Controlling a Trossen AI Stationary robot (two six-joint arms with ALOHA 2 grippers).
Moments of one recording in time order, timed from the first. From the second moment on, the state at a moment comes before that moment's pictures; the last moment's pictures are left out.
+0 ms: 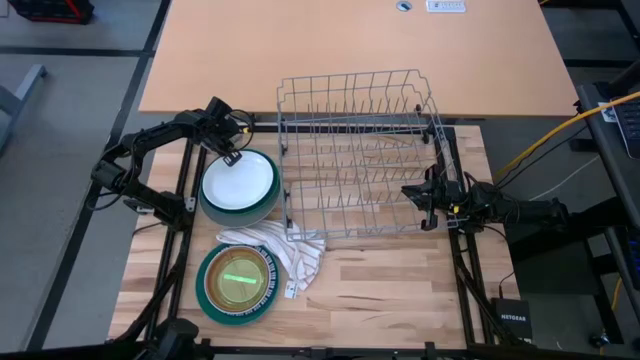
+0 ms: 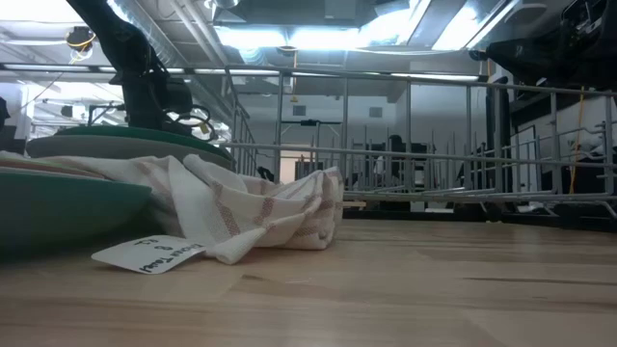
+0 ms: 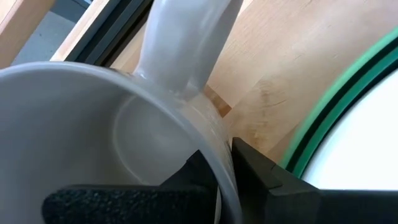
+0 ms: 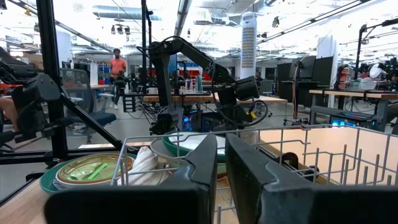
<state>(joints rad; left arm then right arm) 1.09 1.43 0.85 -0.67 -0.06 0.37 0.00 0.00 0.01 0.23 0.14 -0.06</state>
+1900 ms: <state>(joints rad) 0.85 1.04 0.85 -0.80 0.18 0.20 0.00 0.00 0.01 0.23 0.14 -0.06</state>
